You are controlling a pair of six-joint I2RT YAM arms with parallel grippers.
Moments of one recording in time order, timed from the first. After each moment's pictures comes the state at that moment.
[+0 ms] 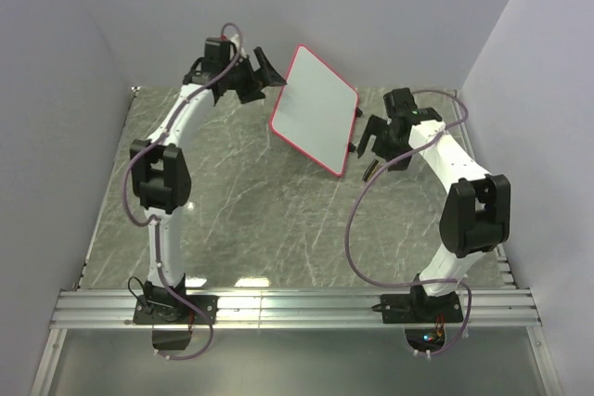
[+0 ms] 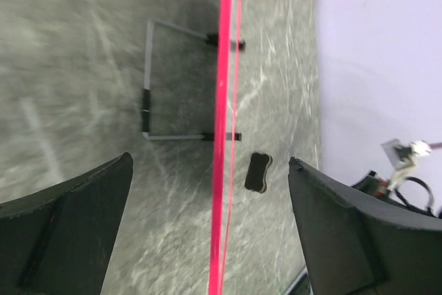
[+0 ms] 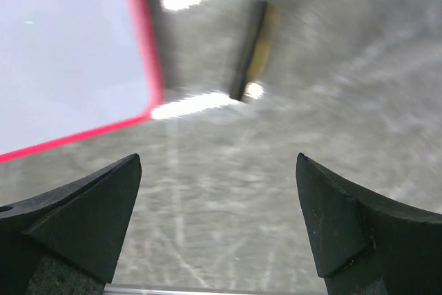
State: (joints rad) left arm -0.24 2.20 2.09 -0.45 0.52 -0.68; right arm 0.19 1.70 1.38 -0.86 0.01 0.57
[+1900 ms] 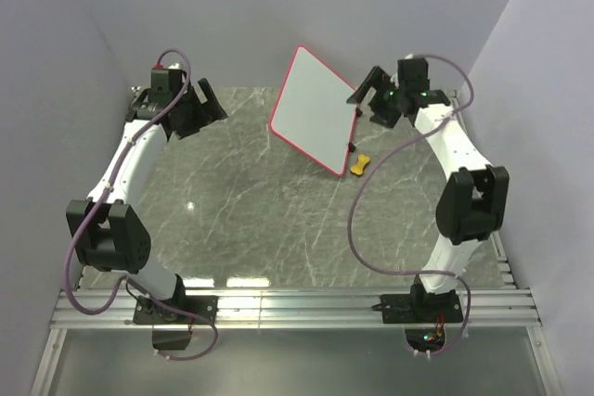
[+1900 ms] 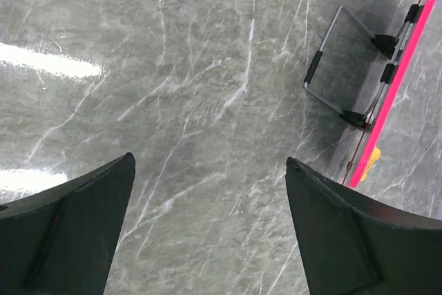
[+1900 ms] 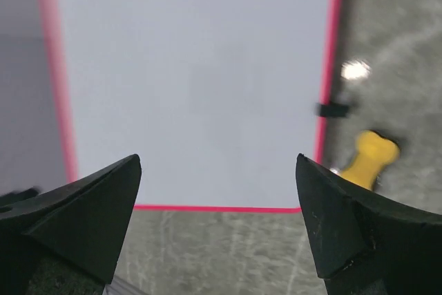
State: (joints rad) left arm -0.09 1.57 1.48 -0.63 0.12 -0.54; right arm 0.13 1.82 1.62 -0.54 -0.27 0.70
